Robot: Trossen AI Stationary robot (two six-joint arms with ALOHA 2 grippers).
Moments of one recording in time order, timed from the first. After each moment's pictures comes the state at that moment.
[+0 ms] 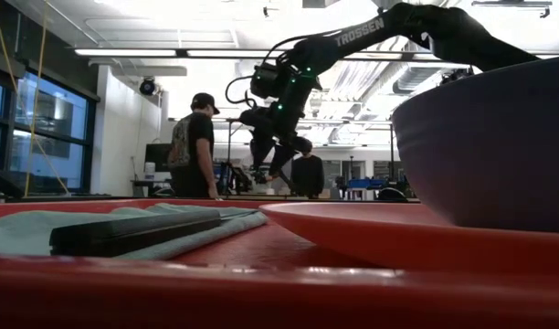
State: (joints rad) left arm 0.03 0.42 1.00 -0.69 0.06 0.33; right arm -0.51 2.39 2.24 -0.95 -0.12 0.20
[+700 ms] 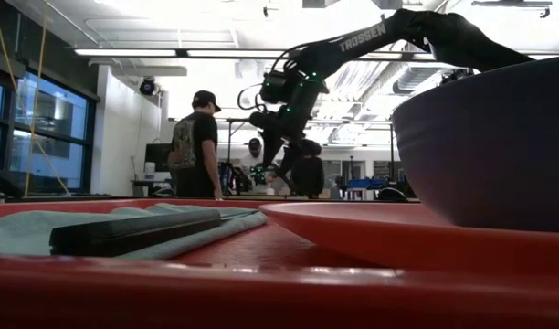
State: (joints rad) left arm 0.03 0.42 1.00 -0.69 0.06 0.28; right arm -0.58 2.40 2.26 -1.00 -0.19 0.23
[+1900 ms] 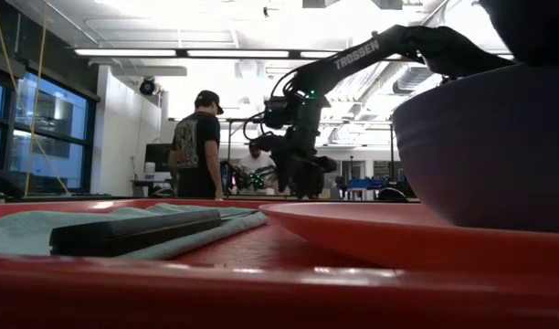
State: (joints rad) left arm 0.03 0.42 1.00 -0.69 0.06 0.28; right arm -0.60 2.47 2.26 -1.15 -0.21 0.34
